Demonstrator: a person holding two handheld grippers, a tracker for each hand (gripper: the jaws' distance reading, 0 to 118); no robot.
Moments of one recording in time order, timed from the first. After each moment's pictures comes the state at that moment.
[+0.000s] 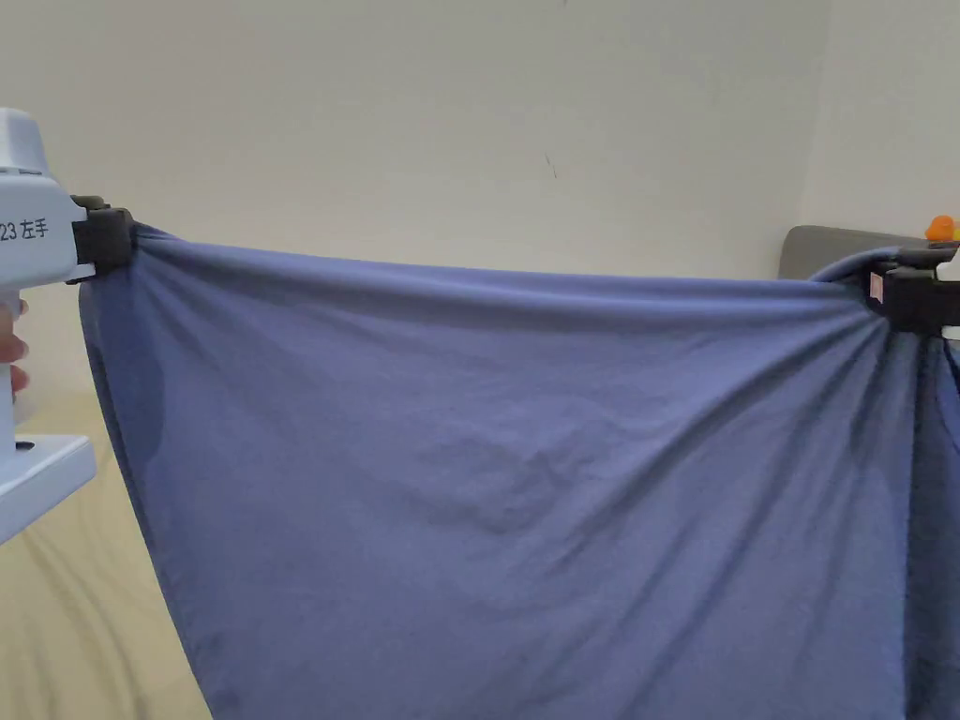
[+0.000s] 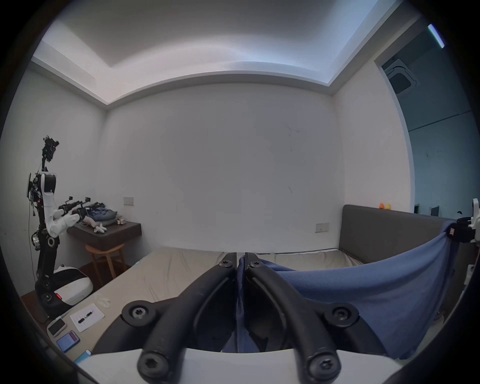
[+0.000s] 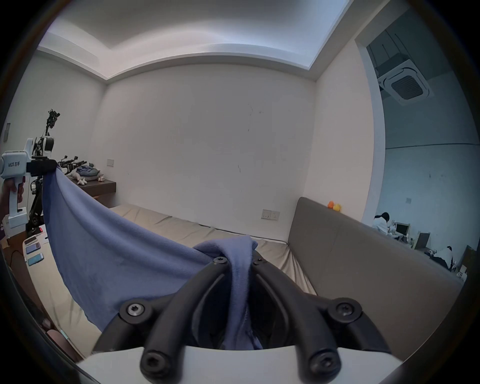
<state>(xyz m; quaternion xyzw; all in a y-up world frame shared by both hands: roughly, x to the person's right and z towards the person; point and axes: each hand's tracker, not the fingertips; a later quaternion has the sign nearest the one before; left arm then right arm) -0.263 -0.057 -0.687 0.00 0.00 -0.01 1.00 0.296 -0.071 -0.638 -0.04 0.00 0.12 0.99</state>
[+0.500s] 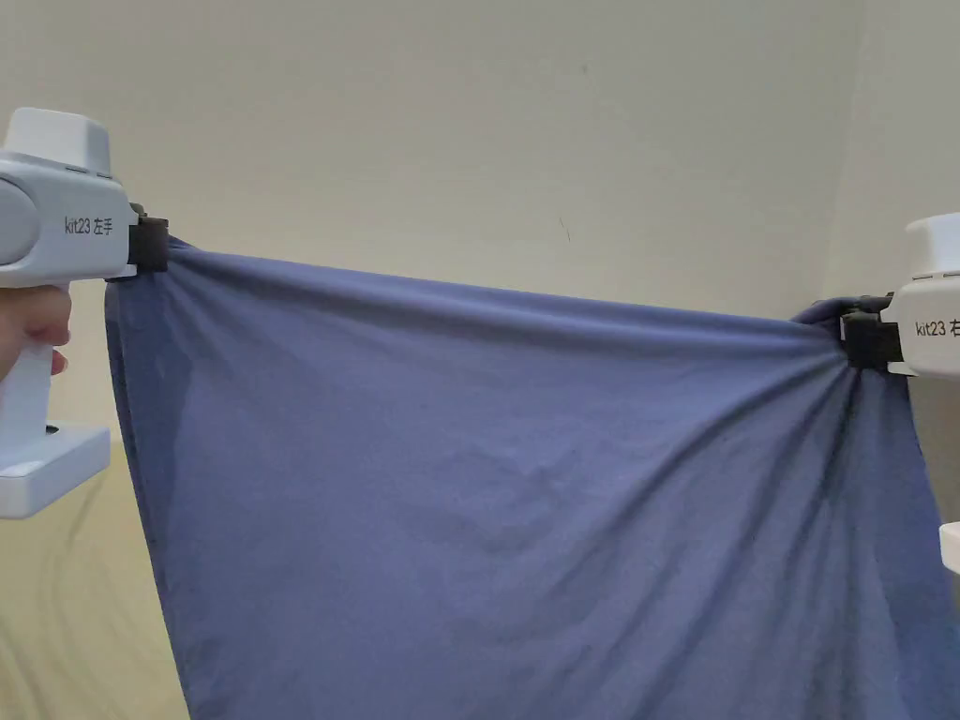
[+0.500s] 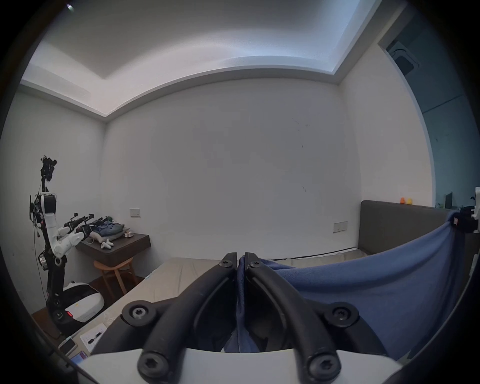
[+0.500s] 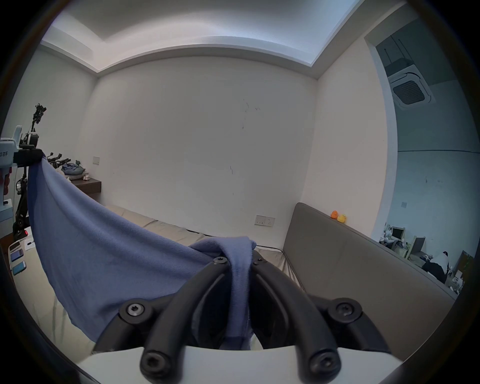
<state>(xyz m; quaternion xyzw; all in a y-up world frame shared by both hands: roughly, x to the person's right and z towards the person) -0.241 -0.027 -0.806 -0.01 0.04 -0.05 1.00 0.283 -0.053 -0.778 -0.04 -0.02 0.13 0.99</state>
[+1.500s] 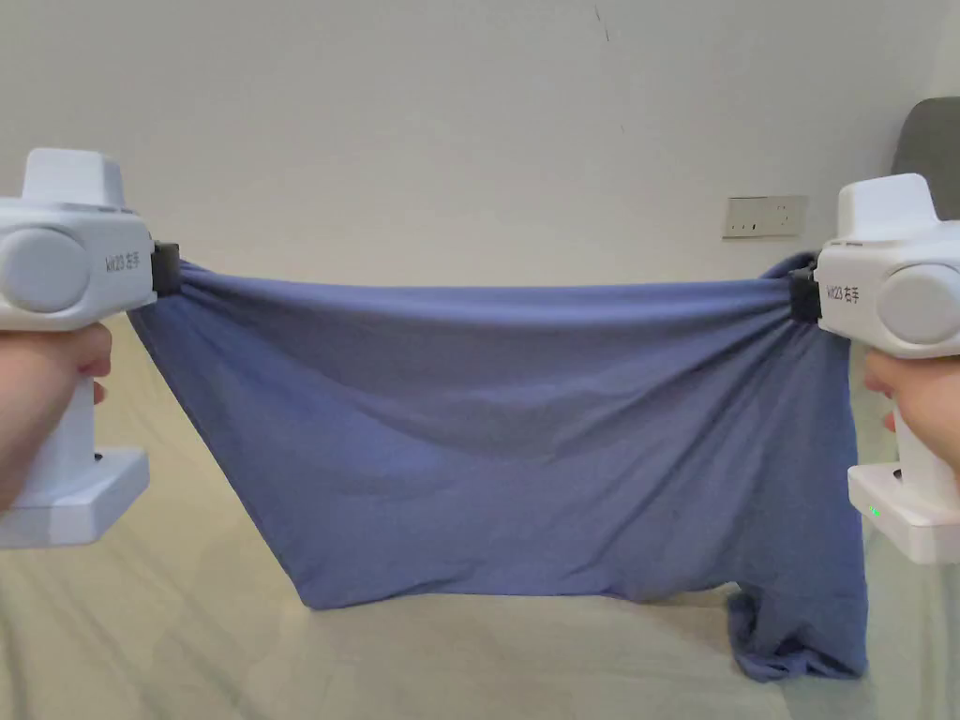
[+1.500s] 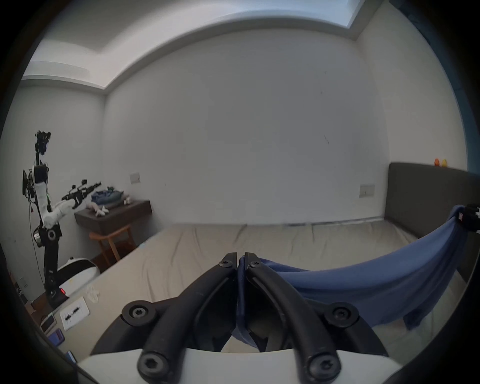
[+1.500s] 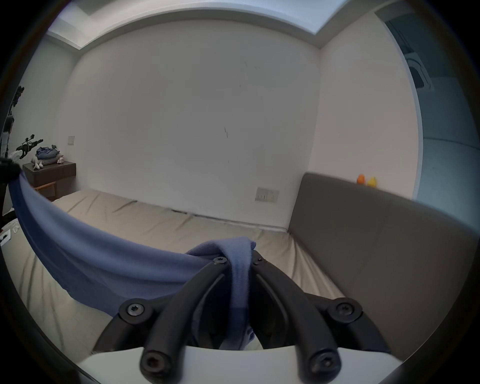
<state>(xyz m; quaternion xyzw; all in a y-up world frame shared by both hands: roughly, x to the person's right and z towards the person) -0.235 -0.221 -0.978 -0.11 0.09 -0.05 0.99 0.250 -0.238 -0.986 -0.10 -0.08 0.12 0.99</state>
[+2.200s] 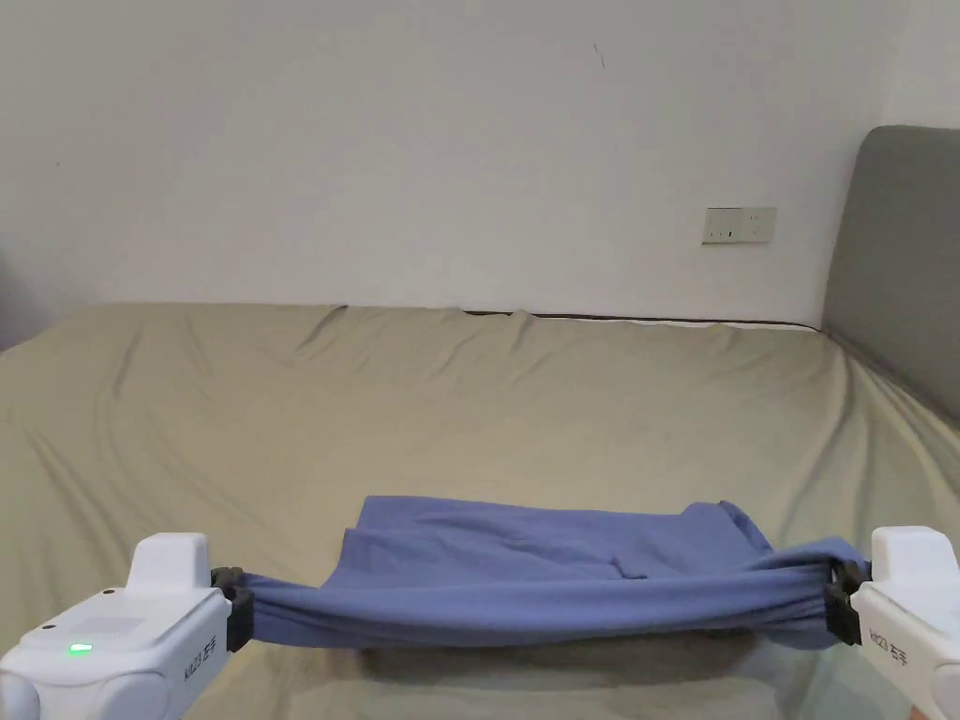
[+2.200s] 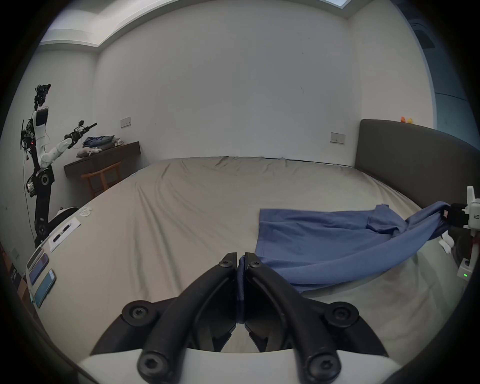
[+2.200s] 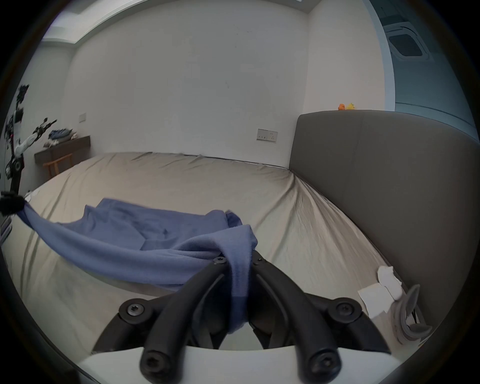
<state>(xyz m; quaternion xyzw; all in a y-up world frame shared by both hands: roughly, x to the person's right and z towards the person) -0.243 -0.402 -0.731 -0.22 0.02 -0.02 0.98 0.284 -0.404 -0.739 -0.21 -0.05 0.07 0.97</state>
